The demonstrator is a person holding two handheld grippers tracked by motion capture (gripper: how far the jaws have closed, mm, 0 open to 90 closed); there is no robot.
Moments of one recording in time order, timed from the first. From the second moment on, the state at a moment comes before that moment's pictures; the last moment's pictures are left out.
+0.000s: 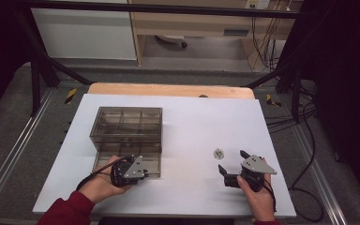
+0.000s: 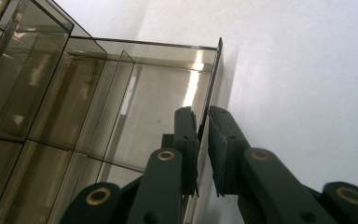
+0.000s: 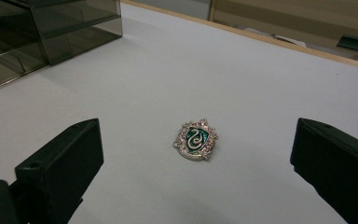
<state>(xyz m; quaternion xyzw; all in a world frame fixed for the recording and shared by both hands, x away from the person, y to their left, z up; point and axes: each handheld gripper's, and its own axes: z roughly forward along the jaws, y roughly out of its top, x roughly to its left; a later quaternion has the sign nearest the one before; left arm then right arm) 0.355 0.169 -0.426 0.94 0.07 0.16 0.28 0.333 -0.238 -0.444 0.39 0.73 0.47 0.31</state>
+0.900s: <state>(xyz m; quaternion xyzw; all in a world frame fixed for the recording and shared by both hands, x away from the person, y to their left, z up) 0.331 0.212 -0.425 0.82 0.21 0.28 0.45 0.337 -0.226 -0.447 0.41 0.73 0.46 0.30</state>
